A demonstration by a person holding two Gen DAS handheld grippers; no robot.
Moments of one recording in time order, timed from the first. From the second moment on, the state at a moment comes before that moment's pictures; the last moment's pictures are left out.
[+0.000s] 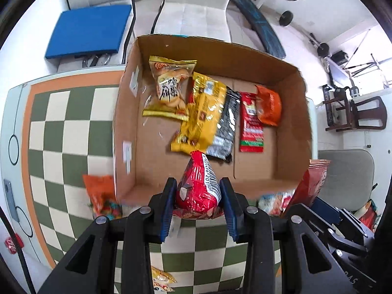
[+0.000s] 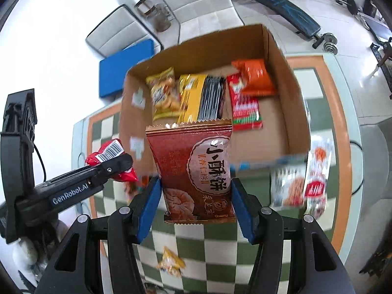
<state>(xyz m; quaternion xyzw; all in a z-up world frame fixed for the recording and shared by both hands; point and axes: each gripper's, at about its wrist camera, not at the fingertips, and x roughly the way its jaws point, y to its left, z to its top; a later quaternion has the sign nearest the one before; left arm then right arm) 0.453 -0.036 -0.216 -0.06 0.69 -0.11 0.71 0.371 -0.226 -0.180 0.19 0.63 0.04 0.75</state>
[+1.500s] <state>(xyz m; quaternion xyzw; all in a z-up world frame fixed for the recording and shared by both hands) 0.424 -0.024 -0.180 -0.05 0.61 -0.08 0.78 0.398 -0.241 -0.208 0.13 0.66 0.01 0.74</state>
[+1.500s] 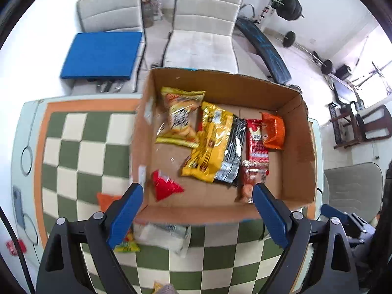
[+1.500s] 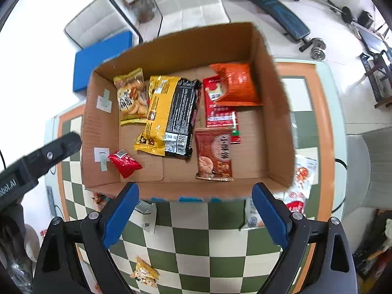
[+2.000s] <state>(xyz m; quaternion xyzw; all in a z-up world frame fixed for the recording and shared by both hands) 0.336 0.051 -0.295 -0.19 0.68 0.06 0.70 0.310 -0.327 -0.299 0.22 0.68 -0.09 0.70</state>
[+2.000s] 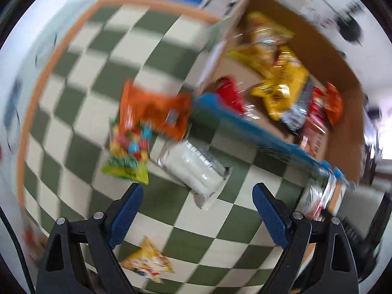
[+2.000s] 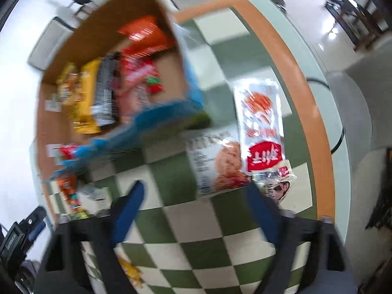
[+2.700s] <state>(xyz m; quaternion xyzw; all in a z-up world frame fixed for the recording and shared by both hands) 0.306 0.041 -0.388 -0.13 0.73 0.11 0.66 0.313 -0.342 -0.347 0.19 0.70 -0.10 0.68</state>
